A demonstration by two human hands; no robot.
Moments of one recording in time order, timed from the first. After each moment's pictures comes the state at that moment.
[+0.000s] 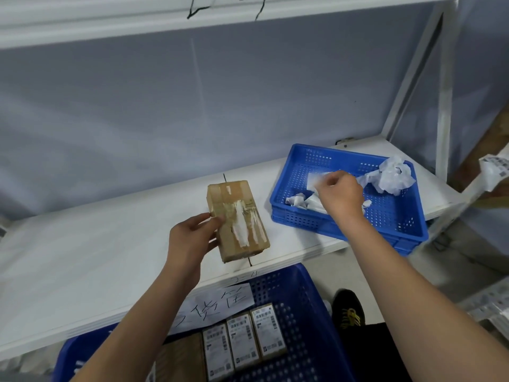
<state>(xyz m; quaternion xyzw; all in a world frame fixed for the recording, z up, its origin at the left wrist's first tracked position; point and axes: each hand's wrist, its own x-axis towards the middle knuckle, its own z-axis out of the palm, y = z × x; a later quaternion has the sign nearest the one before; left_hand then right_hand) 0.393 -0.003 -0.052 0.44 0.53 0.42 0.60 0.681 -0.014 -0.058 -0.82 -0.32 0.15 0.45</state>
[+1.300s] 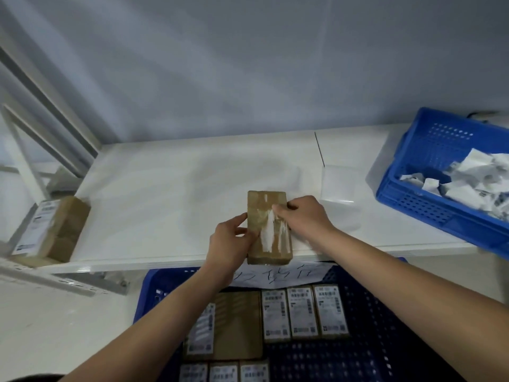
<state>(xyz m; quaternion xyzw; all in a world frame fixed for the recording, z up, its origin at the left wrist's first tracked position) 0.255 0.022 -0.159 0.48 0.63 0.31 0.52 0.430 0.052 -0.153 -0.71 -0.48 0.43 0.28</state>
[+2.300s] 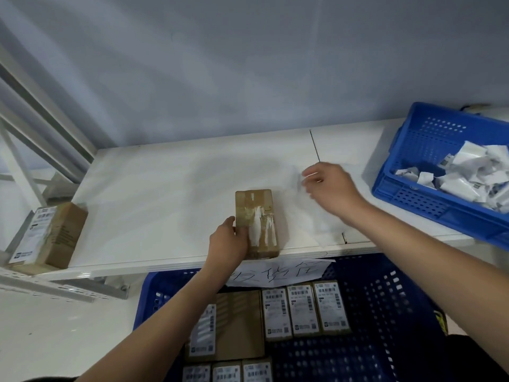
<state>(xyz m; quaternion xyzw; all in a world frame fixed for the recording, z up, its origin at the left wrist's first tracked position) 0.261 0.026 -0.157 0.57 0.69 0.20 0.40 0.480 0.068 -0.115 -0.72 -0.52 0.33 0.32</state>
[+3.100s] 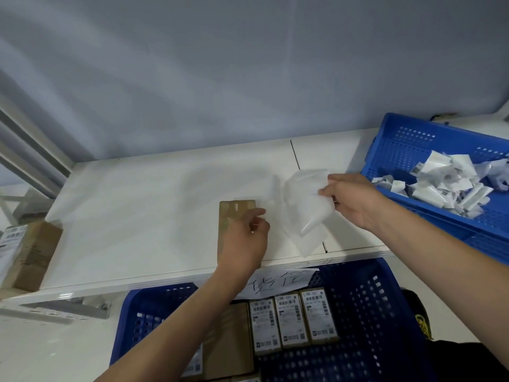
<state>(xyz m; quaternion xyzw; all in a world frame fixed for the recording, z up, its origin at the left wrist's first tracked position) 0.322 0.021 -0.124 0.56 0.61 0.30 0.46 0.549 0.068 -0.111 -0.68 -0.23 0.52 0.46</state>
